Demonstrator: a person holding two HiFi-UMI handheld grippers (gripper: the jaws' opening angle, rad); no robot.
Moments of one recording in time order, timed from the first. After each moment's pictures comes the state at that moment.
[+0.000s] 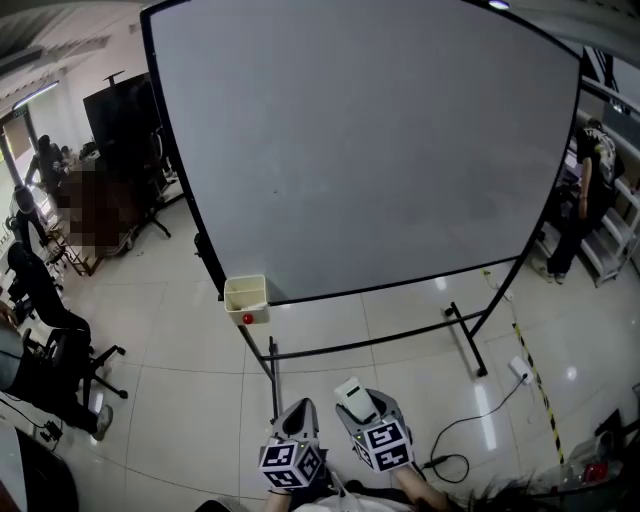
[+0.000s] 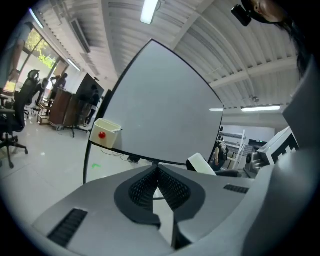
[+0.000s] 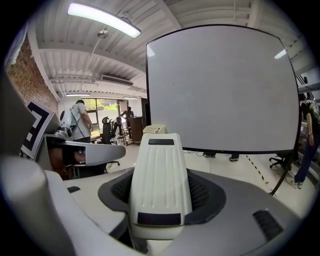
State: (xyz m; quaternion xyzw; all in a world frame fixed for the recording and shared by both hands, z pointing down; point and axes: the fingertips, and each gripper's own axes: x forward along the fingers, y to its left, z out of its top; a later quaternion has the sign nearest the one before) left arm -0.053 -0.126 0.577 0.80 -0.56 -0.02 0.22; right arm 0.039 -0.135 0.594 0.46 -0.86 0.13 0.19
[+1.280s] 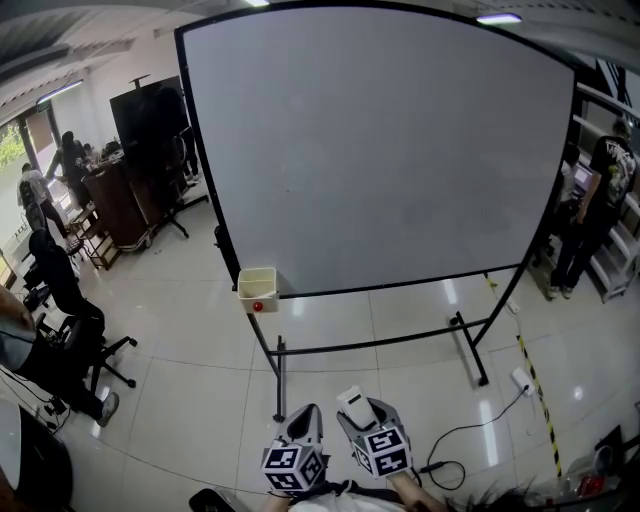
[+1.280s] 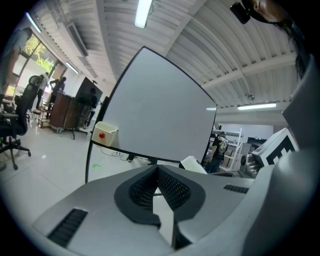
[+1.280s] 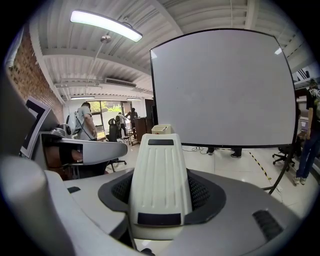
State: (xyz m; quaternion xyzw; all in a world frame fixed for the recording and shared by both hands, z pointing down) left arm -0.028 -0.051 0.562 0.80 -0.56 -0.01 0.21; right arm 0.056 -0.065 0.596 0.44 -0.87 0.14 0.19
